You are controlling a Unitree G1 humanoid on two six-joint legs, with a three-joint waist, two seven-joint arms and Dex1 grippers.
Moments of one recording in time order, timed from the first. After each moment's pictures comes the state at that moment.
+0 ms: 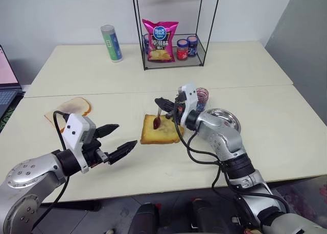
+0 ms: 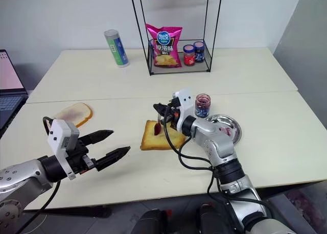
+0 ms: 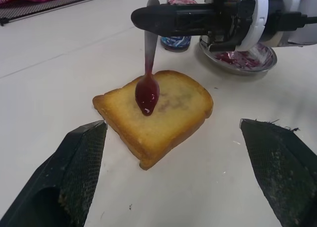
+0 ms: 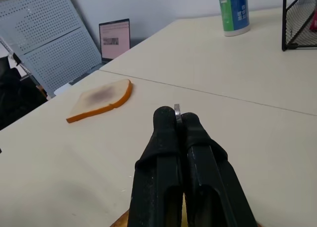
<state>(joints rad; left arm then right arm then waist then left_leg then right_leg) 0.12 0.74 0.47 -0.72 -0.80 0.84 -0.64 -0.66 -0.05 0.20 0.13 0.43 0.50 0.44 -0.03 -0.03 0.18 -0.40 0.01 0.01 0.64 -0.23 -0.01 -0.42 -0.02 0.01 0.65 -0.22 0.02</state>
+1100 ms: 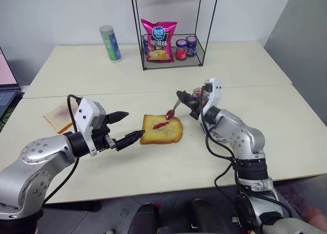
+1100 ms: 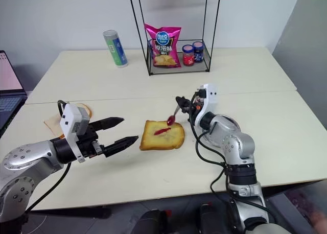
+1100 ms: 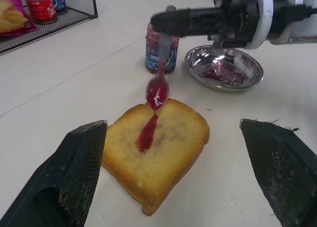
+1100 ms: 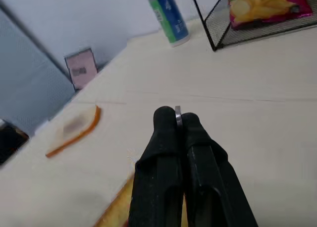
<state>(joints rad) -0.08 0.80 0.32 -0.57 -0.76 0.76 -0.71 -0.64 0.01 -0.14 -0.04 0.63 0.82 0.28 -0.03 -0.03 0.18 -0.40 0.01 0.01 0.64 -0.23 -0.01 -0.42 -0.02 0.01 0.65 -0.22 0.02</state>
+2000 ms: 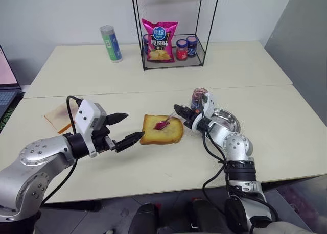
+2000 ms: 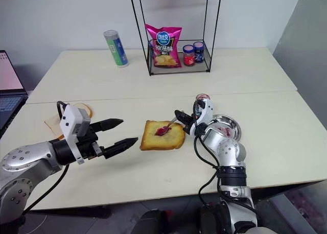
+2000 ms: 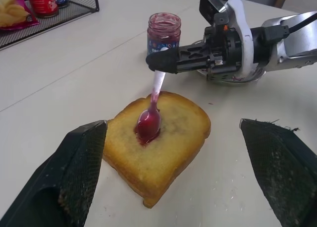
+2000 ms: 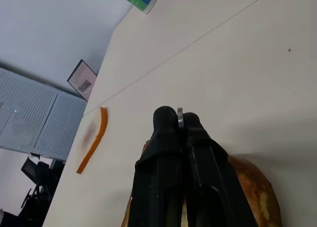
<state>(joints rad) -0.06 0.82 0.32 -0.60 -0.77 0.78 -0.69 -0.58 0.08 -0.22 0.10 0.74 0.92 0.13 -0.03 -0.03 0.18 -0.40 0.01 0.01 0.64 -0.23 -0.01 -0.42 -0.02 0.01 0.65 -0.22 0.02</state>
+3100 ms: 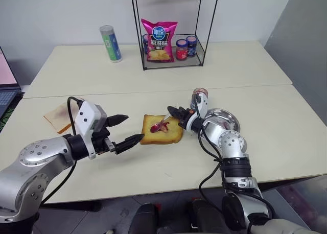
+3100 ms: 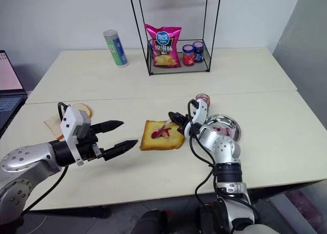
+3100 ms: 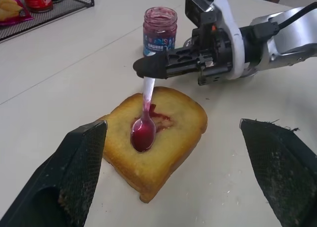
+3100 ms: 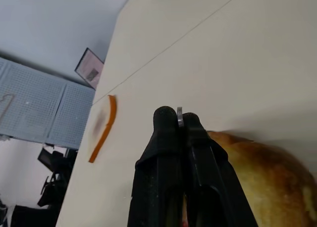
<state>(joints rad) -0.05 0.83 0.32 -0.60 -0.77 0.77 -0.71 -0.63 0.12 -0.20 0.20 0.75 0.88 0.11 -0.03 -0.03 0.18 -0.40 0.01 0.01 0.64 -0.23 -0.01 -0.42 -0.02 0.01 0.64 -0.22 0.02</state>
